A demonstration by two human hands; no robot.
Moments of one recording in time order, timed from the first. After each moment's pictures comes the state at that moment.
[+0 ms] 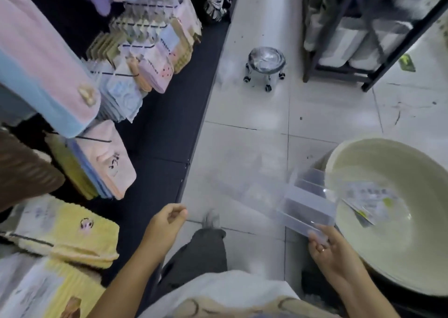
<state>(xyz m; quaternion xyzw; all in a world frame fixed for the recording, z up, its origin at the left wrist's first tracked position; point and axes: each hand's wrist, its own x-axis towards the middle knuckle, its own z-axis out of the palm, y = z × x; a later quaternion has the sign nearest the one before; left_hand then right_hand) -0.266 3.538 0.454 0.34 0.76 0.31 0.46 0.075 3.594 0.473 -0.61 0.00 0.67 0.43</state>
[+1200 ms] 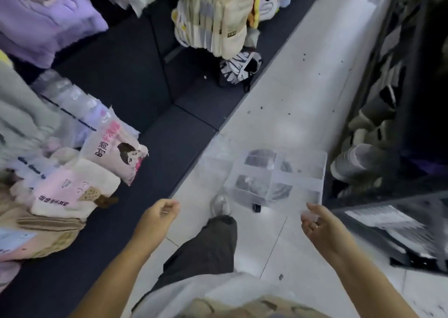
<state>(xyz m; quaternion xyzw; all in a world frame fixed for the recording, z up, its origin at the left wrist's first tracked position) -0.305 4.540 0.434 0.16 0.81 0.37 0.42 -0.009 4.744 0.469 -0.60 -0.23 0.73 0.23</state>
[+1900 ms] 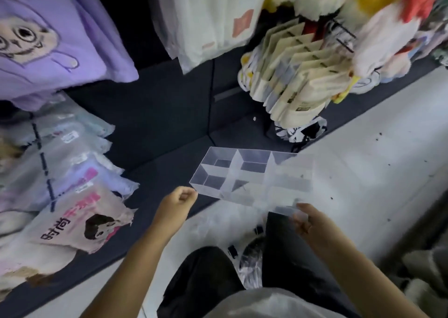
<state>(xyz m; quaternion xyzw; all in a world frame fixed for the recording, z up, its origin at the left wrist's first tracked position) -0.490 4.819 0.377 0.00 0.83 0.46 0.33 -0.319 5.086 0.413 -0.56 -0.38 0.74 0.01</state>
